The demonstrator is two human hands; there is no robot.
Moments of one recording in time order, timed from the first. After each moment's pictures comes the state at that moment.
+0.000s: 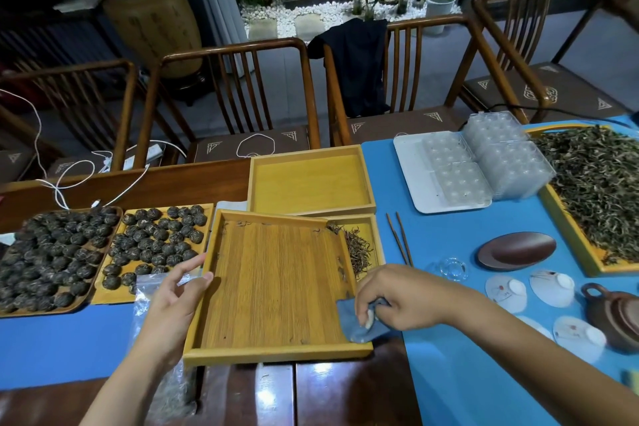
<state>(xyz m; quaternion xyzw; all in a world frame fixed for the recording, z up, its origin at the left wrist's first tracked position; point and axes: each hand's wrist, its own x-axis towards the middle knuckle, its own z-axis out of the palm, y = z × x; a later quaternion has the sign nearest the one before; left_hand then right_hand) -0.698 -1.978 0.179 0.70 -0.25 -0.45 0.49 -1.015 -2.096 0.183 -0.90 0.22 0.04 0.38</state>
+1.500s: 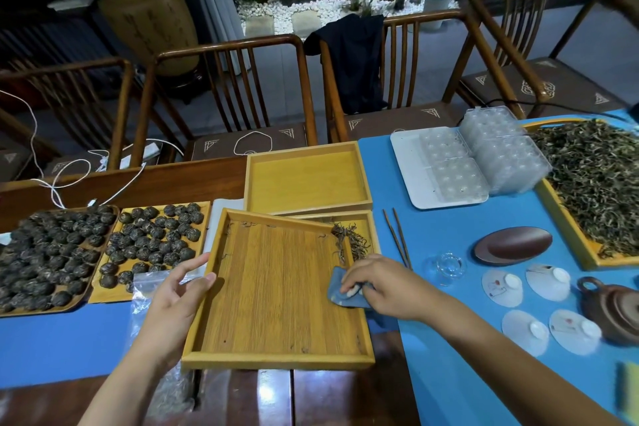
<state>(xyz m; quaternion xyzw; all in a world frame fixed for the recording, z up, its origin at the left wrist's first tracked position) -0.710 -1.976 0.186 0.71 -0.24 -0.46 0.47 -1.009 -2.096 0.138 -0.87 0.33 -0.07 0.37</state>
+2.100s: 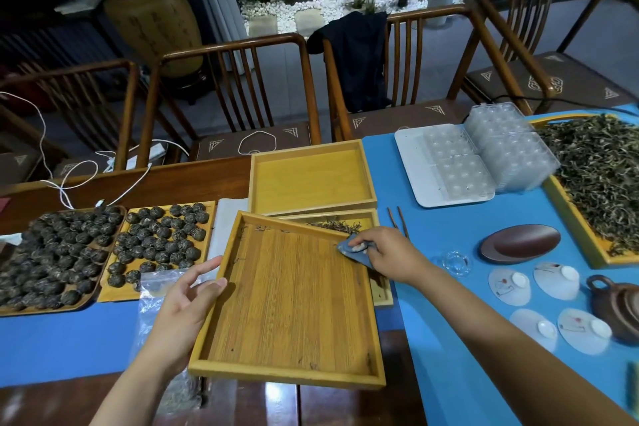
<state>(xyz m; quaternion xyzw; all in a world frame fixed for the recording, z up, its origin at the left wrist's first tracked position) -0.713 -1.972 0.187 0.70 -0.27 -0.48 0.45 -0.998 -2.140 0.112 -0.80 0.45 -0.11 0.37</state>
